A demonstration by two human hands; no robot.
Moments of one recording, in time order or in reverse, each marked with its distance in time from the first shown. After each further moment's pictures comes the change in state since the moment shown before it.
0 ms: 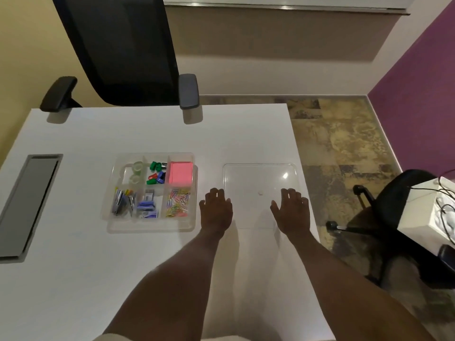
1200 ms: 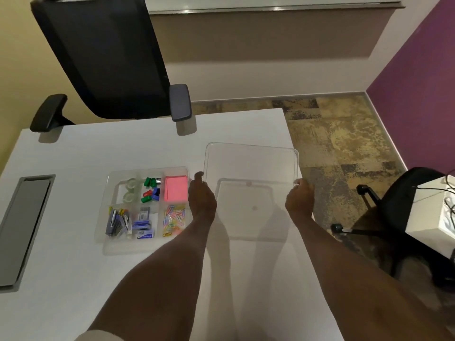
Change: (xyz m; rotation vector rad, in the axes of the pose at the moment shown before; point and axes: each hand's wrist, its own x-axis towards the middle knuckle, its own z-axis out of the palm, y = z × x) left_hand 0.078 0.009 -0.041 -0.577 0.399 -0.230; right_hand 0.085 0.009 -0.014 0.667 0.208 0.479
